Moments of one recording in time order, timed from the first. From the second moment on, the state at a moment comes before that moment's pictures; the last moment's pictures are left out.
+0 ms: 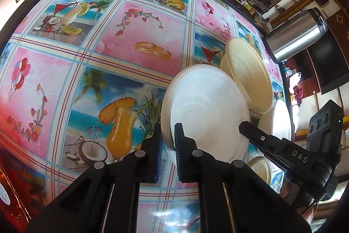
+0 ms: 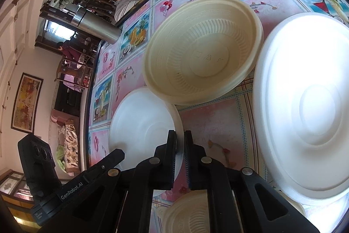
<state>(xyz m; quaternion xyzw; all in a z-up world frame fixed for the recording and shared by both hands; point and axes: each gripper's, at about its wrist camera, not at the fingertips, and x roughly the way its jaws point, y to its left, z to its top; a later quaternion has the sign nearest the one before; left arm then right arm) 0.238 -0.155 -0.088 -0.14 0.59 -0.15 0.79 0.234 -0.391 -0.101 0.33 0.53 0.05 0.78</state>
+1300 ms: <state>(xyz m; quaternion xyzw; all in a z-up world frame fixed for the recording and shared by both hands) 0.061 0.022 -0.013 -0.13 0.46 -0.14 0.87 0.089 -0.218 -0.010 0.22 0.45 0.14 0.85</state>
